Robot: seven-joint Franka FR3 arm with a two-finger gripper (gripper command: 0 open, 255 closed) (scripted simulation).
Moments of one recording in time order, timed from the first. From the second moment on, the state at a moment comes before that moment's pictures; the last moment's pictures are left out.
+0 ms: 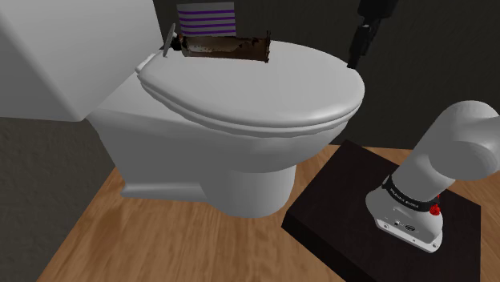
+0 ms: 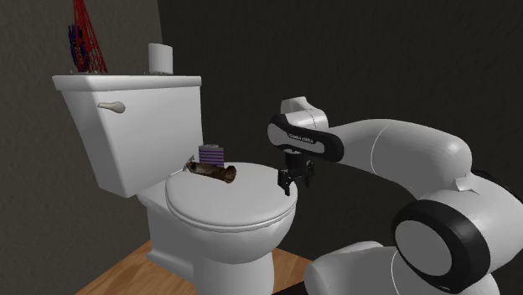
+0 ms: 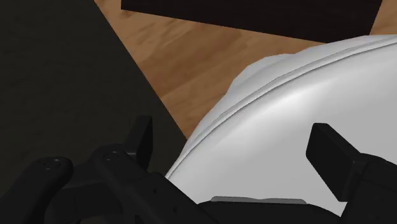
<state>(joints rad) -0.01 -0.83 0.02 -2.43 -0.09 1.58 -0.10</state>
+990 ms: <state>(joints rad) 0.11 -0.37 0.06 -2.02 0.10 1.59 -0.18</state>
